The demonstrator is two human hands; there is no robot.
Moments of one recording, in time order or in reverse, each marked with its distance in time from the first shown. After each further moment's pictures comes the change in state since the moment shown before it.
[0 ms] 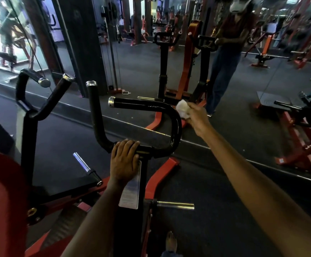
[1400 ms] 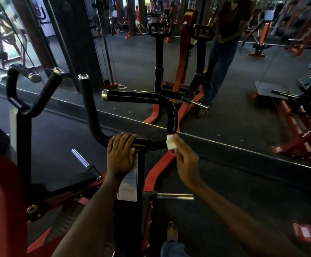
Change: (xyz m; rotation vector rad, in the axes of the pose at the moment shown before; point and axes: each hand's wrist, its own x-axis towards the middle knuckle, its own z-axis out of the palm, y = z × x) left_hand -0.001 -0.003 0.003 0.010 0.028 0.022; right_hand -0.115 0.124 0.012 -0.483 0.151 -0.716
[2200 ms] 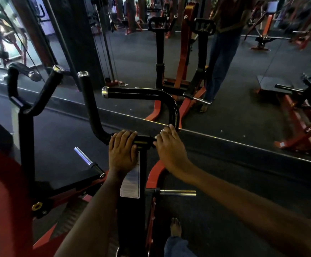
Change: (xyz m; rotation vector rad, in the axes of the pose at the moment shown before) left_hand 0.000 0.001 0.000 0.022 0.017 0.004; right_hand 0.038 -0.034 0.030 -0.821 -0.368 -0.251
